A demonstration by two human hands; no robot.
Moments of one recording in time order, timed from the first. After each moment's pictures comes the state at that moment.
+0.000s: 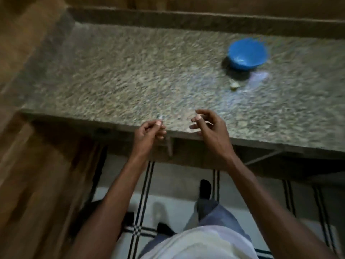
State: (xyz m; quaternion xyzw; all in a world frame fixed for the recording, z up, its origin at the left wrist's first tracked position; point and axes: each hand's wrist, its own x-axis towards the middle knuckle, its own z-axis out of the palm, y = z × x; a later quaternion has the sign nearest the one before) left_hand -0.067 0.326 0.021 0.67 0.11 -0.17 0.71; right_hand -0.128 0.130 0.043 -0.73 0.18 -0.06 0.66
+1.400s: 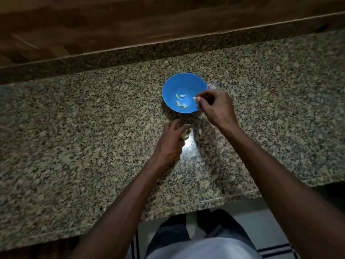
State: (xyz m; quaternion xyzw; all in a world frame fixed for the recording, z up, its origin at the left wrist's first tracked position) left_hand 0.125 0.018 -0.044 0.85 -0.42 -0.17 0.28; right_hand 0.074 -0.163 0.041 -0.82 0.31 -0.16 0.46
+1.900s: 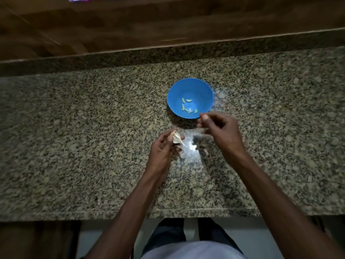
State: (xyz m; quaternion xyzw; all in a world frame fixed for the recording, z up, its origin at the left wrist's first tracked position) left_hand 0.080 0.024 -0.012 0.62 0.07 -0.29 0.72; right_hand 0.028 -0.163 0.029 -0.68 0.27 -0.11 0.68
